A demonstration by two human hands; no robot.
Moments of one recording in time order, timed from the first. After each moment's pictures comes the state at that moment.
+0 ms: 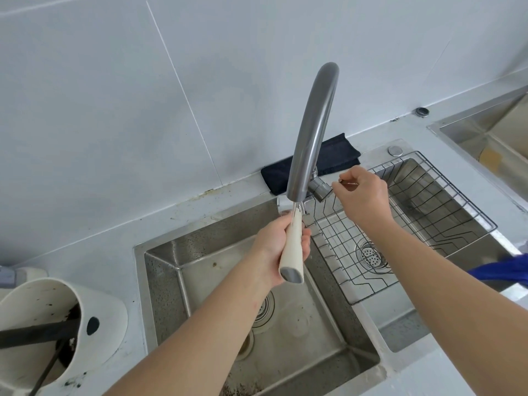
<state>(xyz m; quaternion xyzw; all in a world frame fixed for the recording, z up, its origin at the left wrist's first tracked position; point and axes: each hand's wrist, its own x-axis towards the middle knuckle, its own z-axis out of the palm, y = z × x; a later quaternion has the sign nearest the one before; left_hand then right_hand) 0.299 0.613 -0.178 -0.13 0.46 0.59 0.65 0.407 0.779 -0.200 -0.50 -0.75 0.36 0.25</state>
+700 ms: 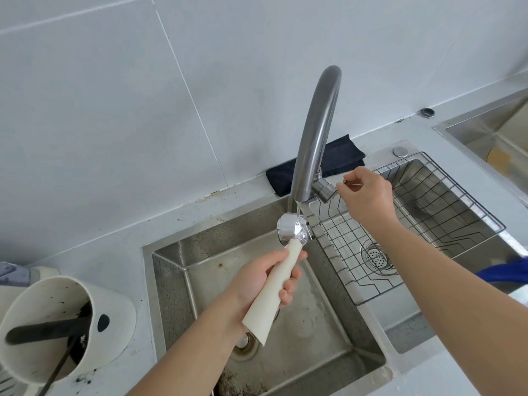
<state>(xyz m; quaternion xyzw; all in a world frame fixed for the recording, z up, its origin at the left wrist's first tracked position) 0.301 0.542 -0.167 -0.04 0.42 0.54 0.73 0.407 0.778 -0.195 -0.50 -0.75 0.36 0.25</state>
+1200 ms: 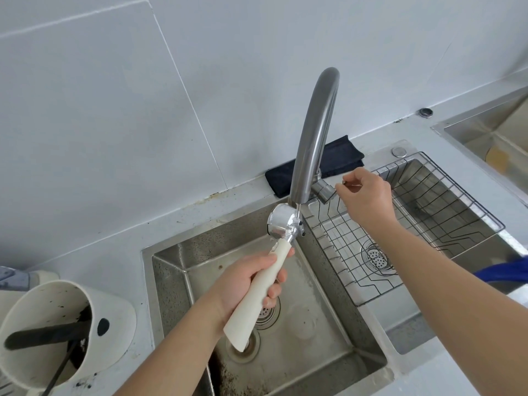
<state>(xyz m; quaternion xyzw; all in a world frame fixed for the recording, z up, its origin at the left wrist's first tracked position) 0.282 0.527 -0.170 0.05 0.44 0.56 0.70 0.406 0.778 -0.198 -0.50 -0.75 0.35 0.25</state>
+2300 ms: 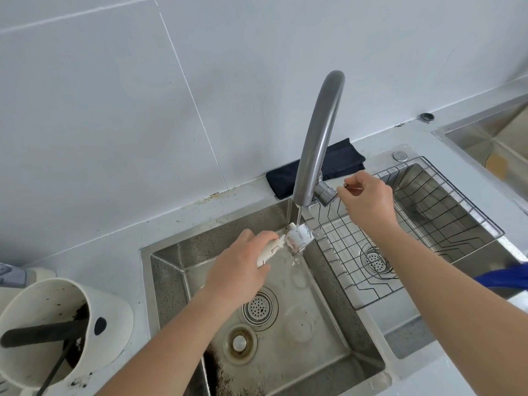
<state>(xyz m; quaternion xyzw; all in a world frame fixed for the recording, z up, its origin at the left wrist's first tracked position) 0.265 0.537 -0.186 0.52 0.82 0.19 0.17 0.407 0.780 -0.201 -0.49 -0.75 0.37 0.25</state>
